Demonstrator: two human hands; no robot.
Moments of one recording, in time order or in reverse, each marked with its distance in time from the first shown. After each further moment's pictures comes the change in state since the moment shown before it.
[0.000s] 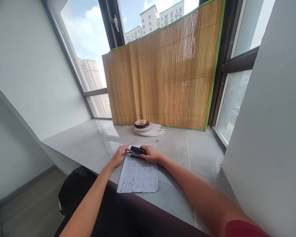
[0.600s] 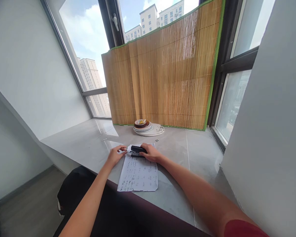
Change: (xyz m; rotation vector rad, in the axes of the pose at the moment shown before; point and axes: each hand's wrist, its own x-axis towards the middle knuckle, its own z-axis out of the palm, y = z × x) left_hand -0.003 -0.006 -0.004 -0.125 0.153 -0.235; right_hand -0.002 -0.002 -0.004 -0.038 0.055 0.002
